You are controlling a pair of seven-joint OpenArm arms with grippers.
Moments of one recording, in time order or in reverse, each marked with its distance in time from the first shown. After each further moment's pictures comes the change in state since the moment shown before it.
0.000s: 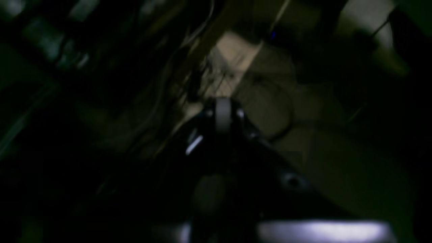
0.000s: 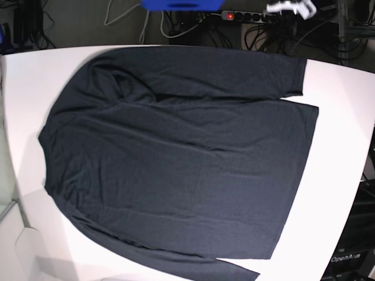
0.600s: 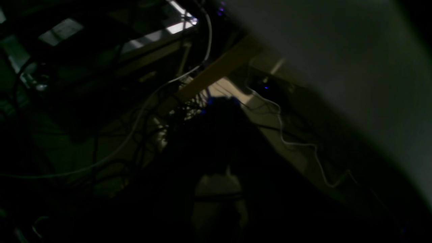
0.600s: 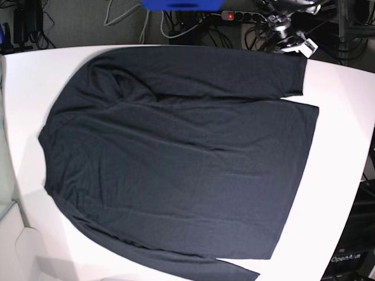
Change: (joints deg) left arm -12.7 2.7 11.4 -0.9 -30.2 -3.6 8.9; right arm 0.6 0.1 0.0 0.0 0.0 0.0 -0.1
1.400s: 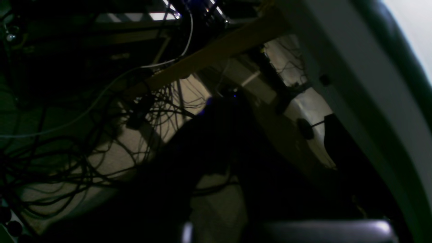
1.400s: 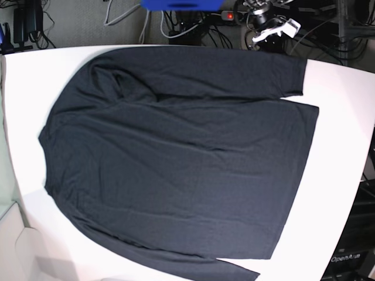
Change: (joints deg) left arm 5.6 5.4 33.5 0.9 -28.7 -5.9 -9.2; right arm 0.5 0.7 0.1 0.0 0.0 0.0 0.0
